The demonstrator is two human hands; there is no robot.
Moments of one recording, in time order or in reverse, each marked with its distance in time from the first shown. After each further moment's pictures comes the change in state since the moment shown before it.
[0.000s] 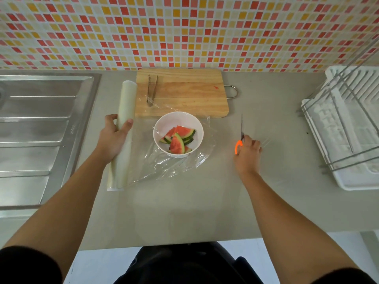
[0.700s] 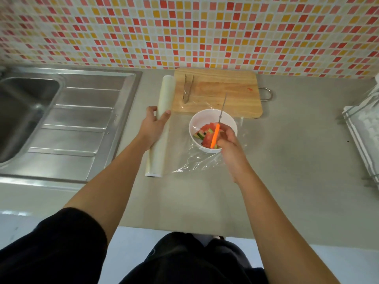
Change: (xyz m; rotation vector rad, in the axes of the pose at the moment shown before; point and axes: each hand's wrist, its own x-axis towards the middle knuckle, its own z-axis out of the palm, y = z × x) left_hand -0.010 0.011 -0.008 -0.100 -0.039 -0.025; right_hand -0.088 -0.124 -0.008 1.028 -0.527 -0.116
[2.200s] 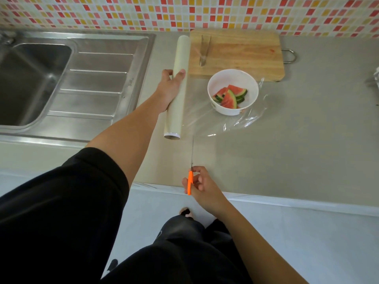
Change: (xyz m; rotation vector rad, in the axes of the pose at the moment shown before) left_hand 0.001 -0.010 -0.004 -0.111 -0.072 -0.047; right_hand -0.132 0.124 0.072 -0.260 -0.318 0.230
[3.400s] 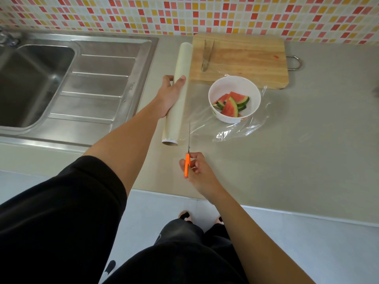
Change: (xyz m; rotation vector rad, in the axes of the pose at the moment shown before) left_hand 0.012 -0.005 -0.001 -0.034 -0.021 -0.006; right_hand 0.044 -0.030 -0.013 0.112 0.034 -0.049
